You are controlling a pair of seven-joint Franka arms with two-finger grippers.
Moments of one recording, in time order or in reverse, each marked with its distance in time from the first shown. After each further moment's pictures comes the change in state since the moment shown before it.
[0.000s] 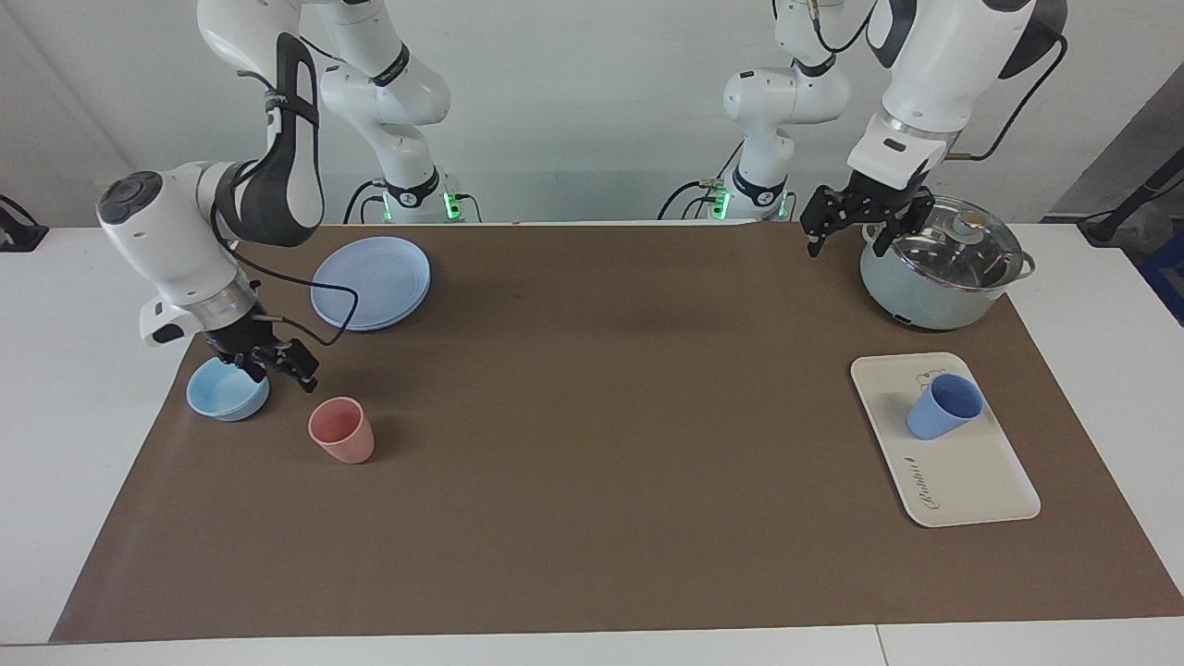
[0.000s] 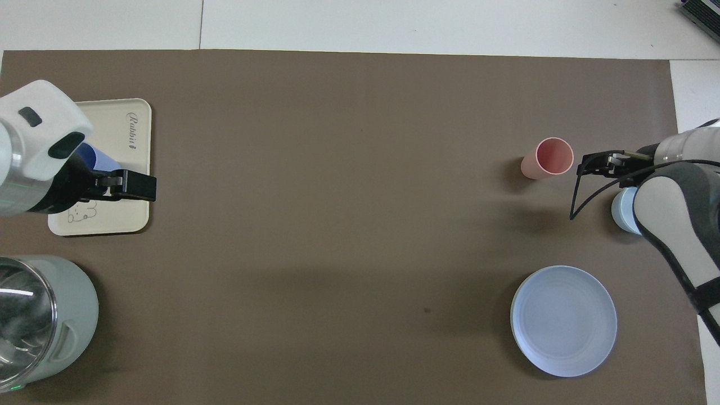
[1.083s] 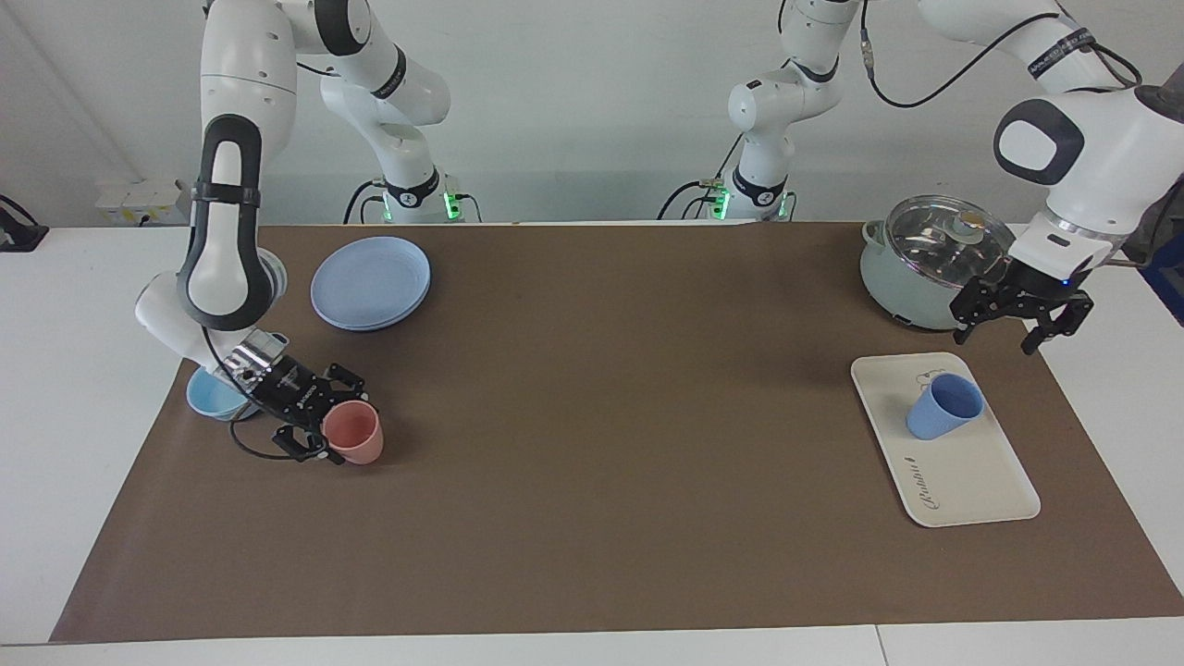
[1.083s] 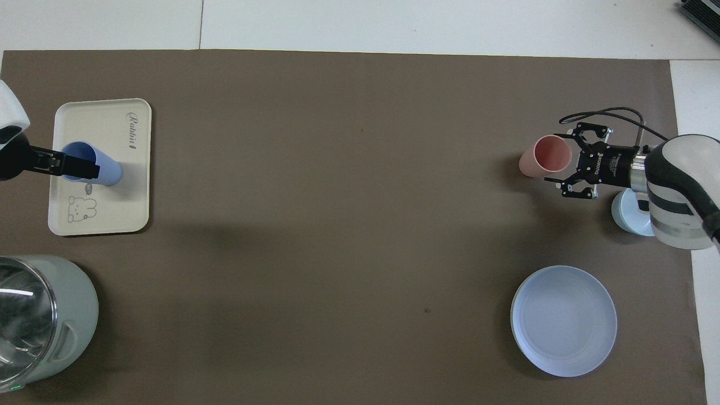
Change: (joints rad) left arm 0.230 0.117 -0.025 -0.110 -0.007 0.236 0.401; right arm -0.054 0.219 -0.021 -0.003 0.830 0.151 0.660
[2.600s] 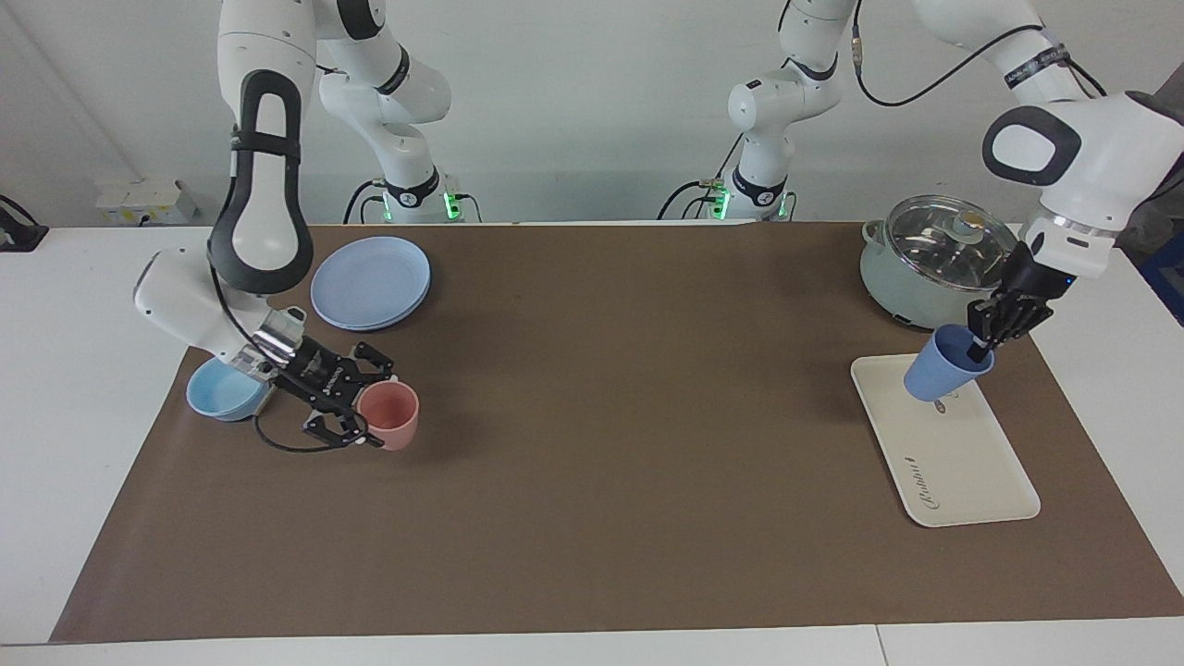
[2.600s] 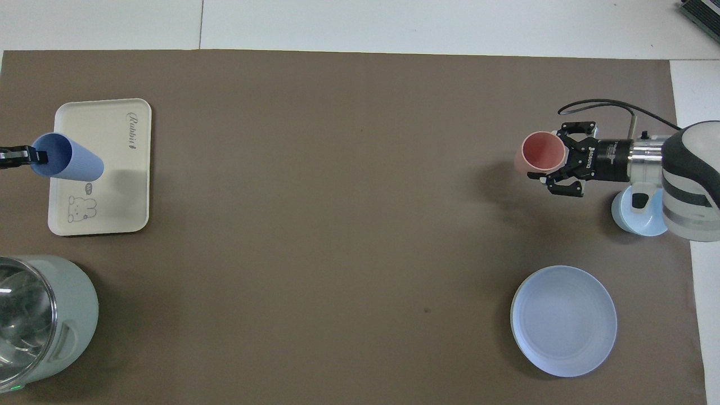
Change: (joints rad) left arm 0.234 0.181 0.039 -0.085 -0.226 0.408 0.159; right arm -0.010 0.013 -0.005 0.051 0.107 -0.259 0.341
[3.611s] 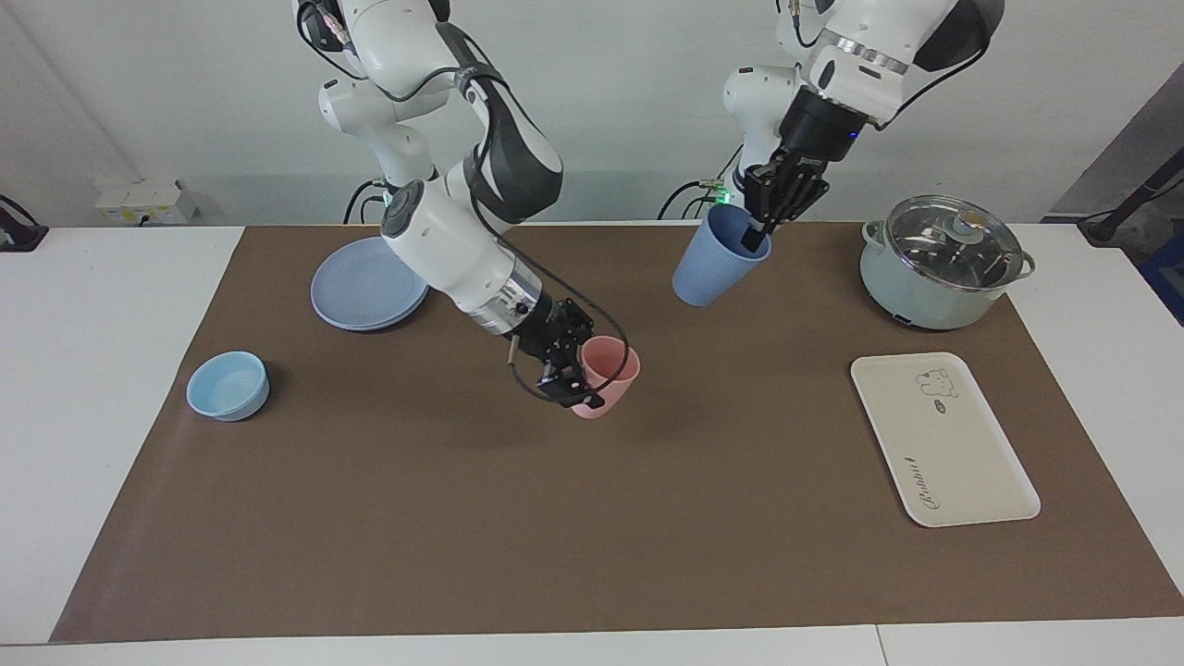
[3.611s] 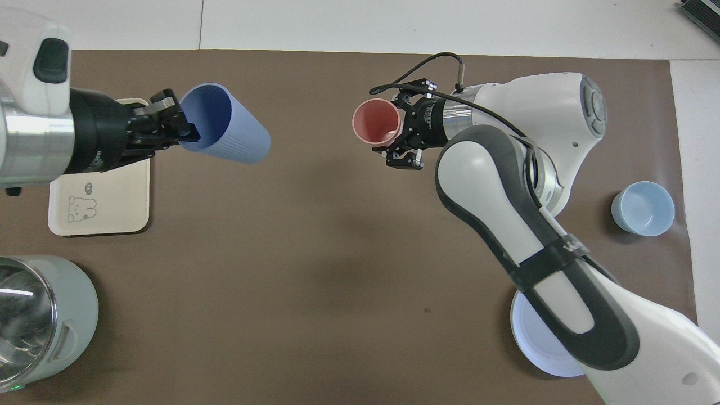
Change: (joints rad) left arm -0.534 -0.262 -0.010 0.271 0.002 -0.388 -1.021; right arm 0.532 0.031 0.006 0.305 -0.268 0.256 0.605
